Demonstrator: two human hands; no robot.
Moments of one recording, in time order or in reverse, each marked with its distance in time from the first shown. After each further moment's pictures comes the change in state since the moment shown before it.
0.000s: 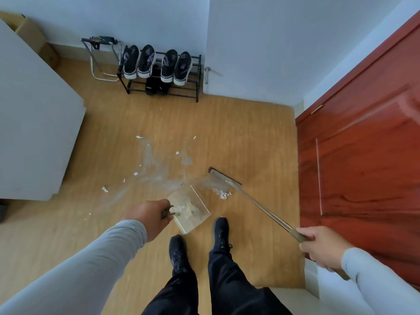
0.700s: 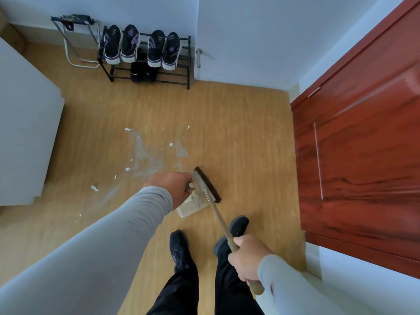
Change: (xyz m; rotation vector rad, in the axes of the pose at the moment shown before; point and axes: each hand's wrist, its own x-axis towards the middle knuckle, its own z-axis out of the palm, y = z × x) left_hand 0.086 0.017 -0.010 0.230 0.048 0.243; right_hand 0.002 -0.125 0.168 0.161 -0.304 0.108
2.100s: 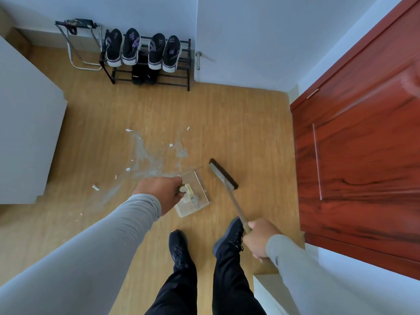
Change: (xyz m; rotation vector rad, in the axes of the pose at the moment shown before) left_hand -0.023 -0.005 0.011 -0.034 0.029 -0.072; right_hand 0.013 0.014 -0.049 -0.181 0.201 -0.089
